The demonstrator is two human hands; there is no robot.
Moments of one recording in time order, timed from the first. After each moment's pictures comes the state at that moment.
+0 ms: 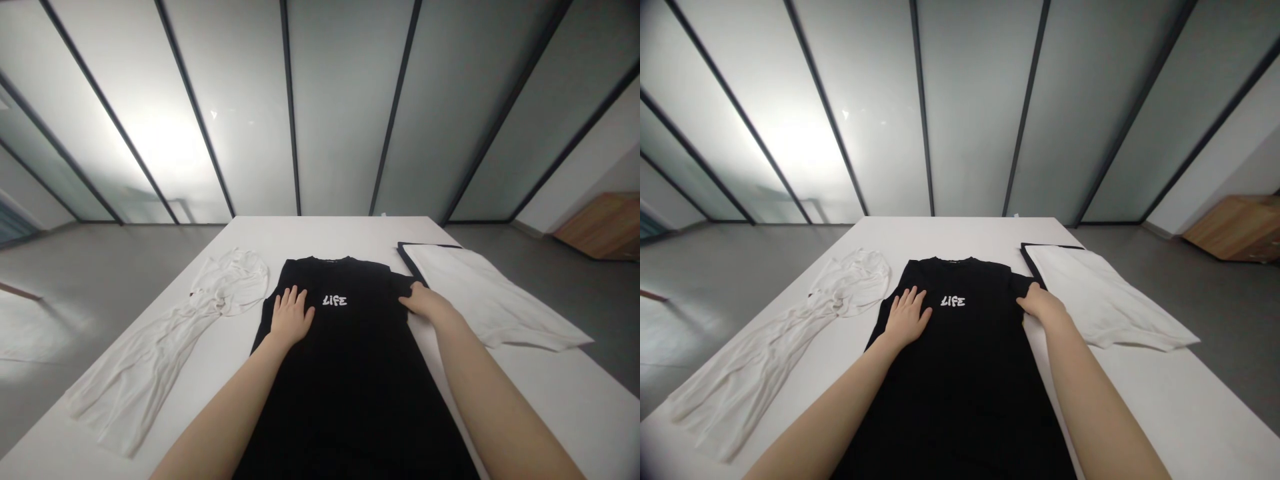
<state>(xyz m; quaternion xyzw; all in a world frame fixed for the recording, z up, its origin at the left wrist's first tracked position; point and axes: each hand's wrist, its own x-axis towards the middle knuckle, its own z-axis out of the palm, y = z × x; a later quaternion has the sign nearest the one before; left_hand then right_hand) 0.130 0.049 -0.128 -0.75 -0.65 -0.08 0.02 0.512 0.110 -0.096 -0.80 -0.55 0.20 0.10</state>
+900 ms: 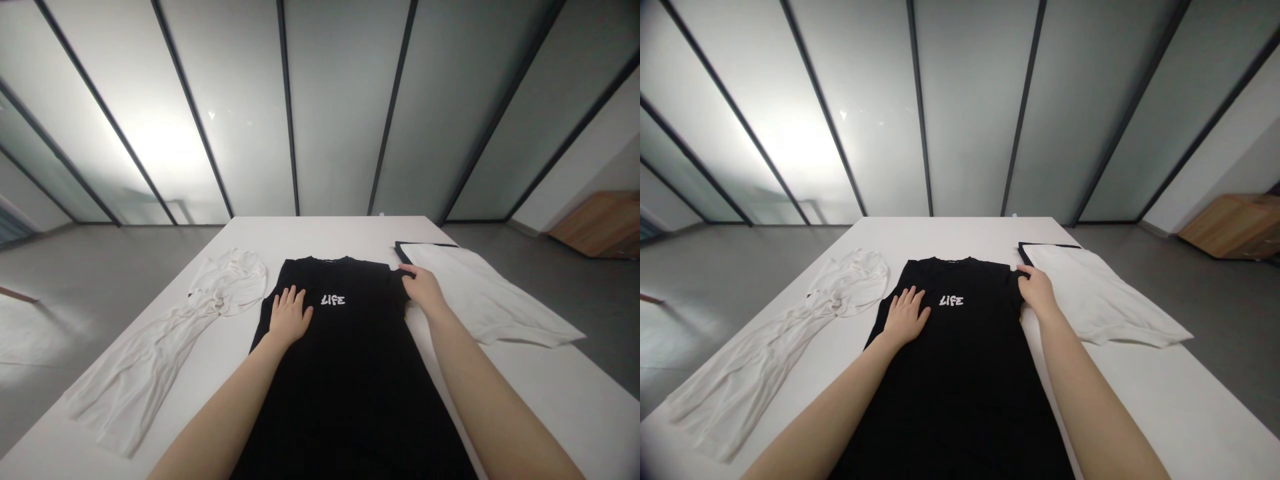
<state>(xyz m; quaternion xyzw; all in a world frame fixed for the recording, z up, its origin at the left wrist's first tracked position) 0.131 0.047 -0.124 -0.75 -0.65 -0.08 0.01 0.490 0.103 -0.069 -0.73 -0.52 0.23 0.38</state>
